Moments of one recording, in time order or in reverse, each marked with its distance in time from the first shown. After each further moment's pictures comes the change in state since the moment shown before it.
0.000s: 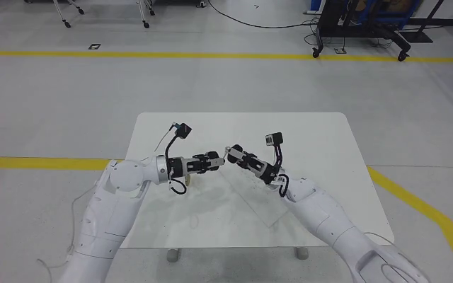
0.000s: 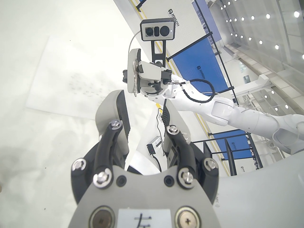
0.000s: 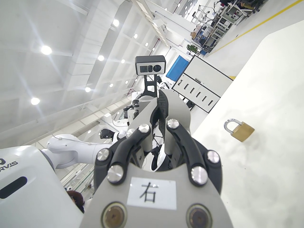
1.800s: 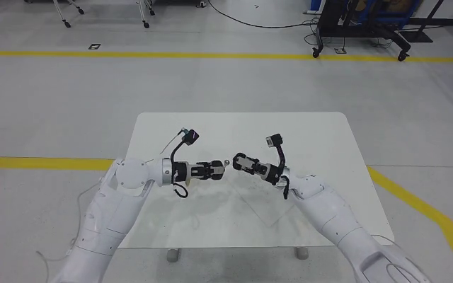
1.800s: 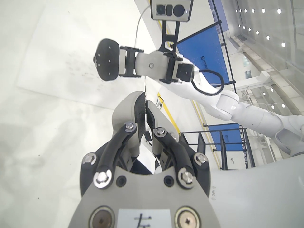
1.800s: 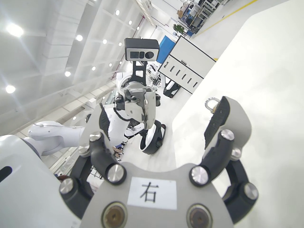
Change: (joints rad) left arm -0.050 0.030 0.089 0.050 -0.049 0.070 -0.079; right arm -0.033 0.029 0.143 -0.007 -0.129 0.060 0.175
